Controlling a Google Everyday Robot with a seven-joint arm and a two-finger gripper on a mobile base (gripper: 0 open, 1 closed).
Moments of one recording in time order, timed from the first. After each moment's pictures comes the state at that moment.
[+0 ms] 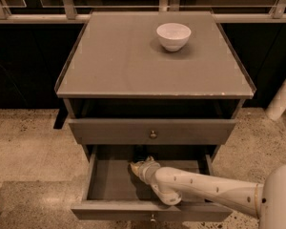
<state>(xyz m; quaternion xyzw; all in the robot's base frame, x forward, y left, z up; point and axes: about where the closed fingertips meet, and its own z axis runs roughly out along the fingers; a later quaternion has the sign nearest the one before) 0.619 -0.007 0.360 -0.19 0.87 0.13 0.43</state>
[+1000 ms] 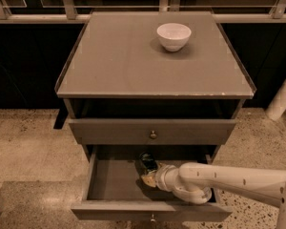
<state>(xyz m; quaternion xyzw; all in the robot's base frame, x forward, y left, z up) 0.548 -0.051 0.396 -0.30 0.87 0.17 0.34</state>
